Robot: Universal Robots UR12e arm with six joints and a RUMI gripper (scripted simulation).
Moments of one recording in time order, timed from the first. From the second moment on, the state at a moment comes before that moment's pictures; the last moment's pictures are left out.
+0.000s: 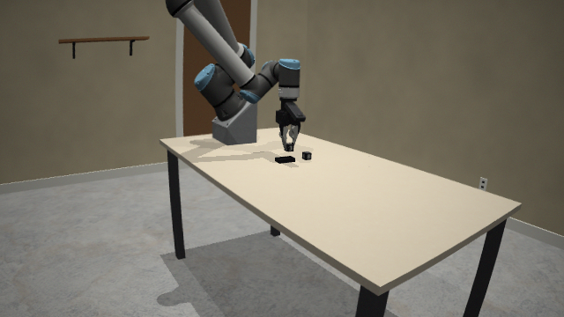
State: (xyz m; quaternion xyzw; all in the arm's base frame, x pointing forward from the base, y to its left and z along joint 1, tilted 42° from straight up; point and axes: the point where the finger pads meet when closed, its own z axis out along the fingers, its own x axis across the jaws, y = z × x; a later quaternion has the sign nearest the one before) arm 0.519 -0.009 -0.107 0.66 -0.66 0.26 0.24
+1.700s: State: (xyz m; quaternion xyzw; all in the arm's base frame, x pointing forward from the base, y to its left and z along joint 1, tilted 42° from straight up) arm 0.519 -0.023 -0.123 0.66 -0.66 0.26 0.24
